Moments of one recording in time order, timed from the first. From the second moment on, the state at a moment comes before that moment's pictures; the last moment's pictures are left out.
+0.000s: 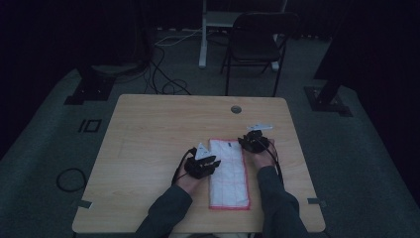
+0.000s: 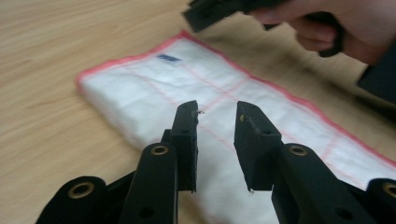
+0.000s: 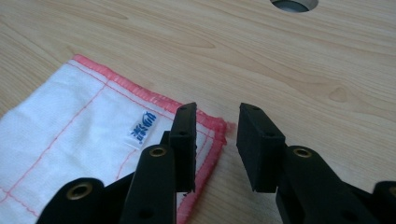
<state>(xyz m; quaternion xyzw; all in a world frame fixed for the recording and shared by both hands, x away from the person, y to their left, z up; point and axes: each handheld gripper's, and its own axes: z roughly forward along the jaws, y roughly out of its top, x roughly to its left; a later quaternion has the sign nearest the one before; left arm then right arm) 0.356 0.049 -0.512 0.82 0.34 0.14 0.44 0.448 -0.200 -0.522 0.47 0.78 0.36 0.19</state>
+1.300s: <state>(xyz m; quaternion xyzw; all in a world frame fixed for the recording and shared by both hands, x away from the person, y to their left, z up) 0.431 0.044 -0.536 0.79 0.46 0.15 0.38 0.450 -0.193 -0.540 0.50 0.77 0.36 0.17</state>
